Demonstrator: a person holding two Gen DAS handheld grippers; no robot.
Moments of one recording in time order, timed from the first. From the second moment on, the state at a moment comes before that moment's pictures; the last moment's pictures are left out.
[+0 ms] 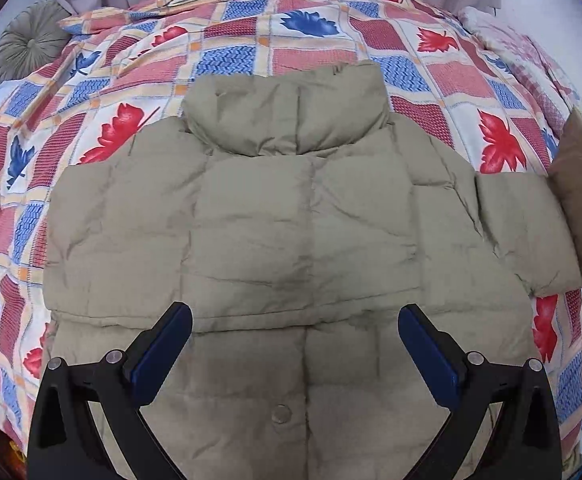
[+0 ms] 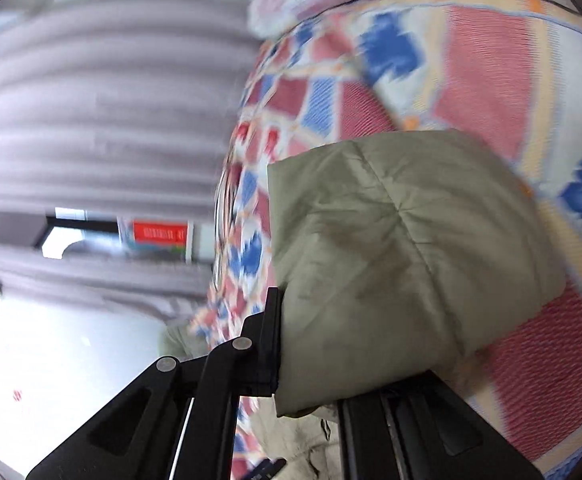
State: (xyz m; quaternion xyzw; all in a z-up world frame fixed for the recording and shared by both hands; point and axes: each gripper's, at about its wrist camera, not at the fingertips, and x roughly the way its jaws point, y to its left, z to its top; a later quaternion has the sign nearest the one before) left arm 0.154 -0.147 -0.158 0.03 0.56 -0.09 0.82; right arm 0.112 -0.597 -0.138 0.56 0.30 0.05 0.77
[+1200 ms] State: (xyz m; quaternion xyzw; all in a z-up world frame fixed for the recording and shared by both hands) left arm 0.213 0.005 -0.179 0.02 0.55 -0.13 0.82; right arm 0.147 -0.376 -0.200 0.48 0.45 -0.04 0.76
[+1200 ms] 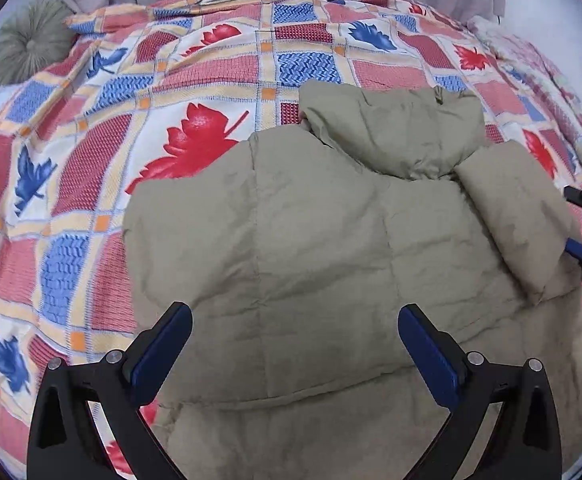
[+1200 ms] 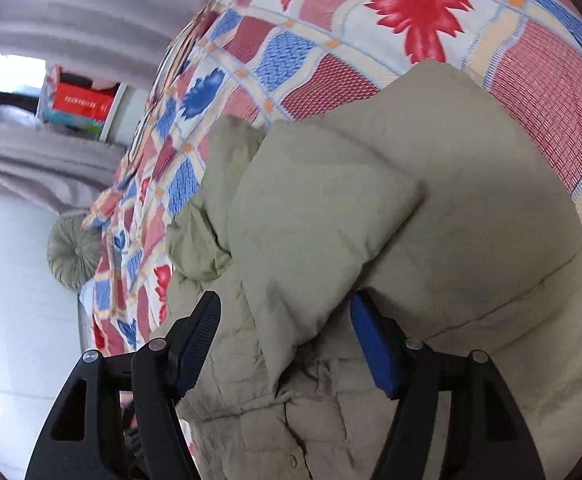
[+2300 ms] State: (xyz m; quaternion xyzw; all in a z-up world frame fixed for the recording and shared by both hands) left arm 0.260 -0.048 -0.229 -0.21 0.61 -0.23 0.73; right arm 0.097 -0.353 -0.206 0.17 0.58 -0.03 0.80
